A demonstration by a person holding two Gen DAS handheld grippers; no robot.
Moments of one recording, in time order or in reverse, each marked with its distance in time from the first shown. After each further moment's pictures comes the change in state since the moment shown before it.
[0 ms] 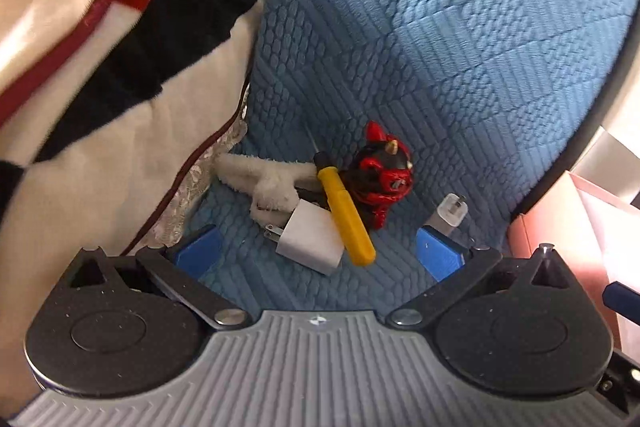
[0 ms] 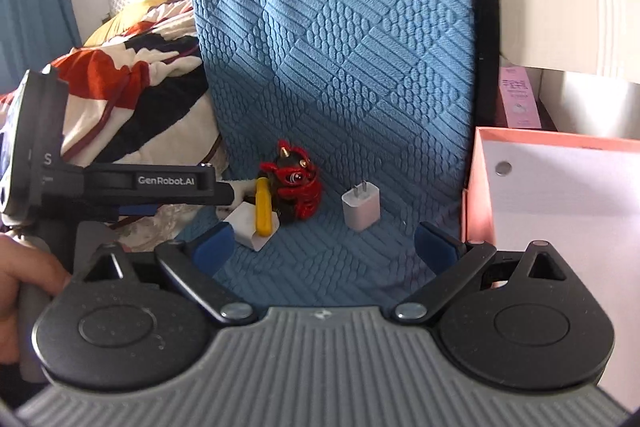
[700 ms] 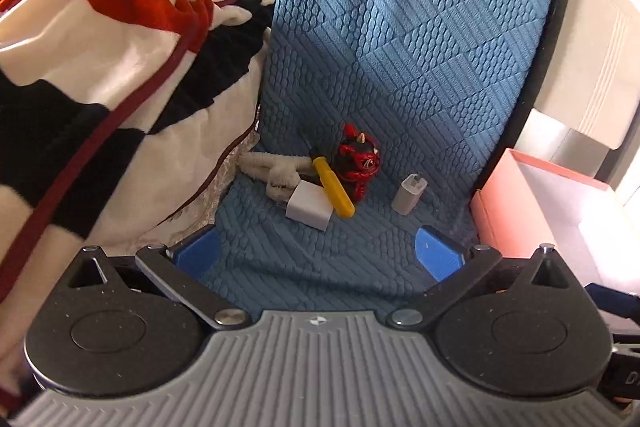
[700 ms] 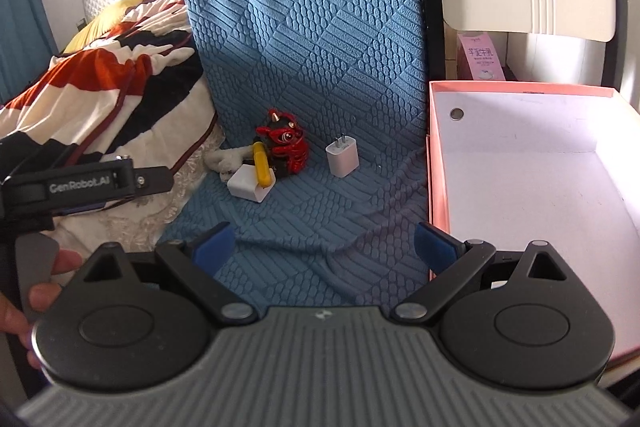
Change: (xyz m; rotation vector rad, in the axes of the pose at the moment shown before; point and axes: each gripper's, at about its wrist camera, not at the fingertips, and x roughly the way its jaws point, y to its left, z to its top) left arm -0.116 -0.008 -0.053 0.070 -0.108 0.005; right arm -0.076 0.011 -0.032 0.102 0.048 -0.063
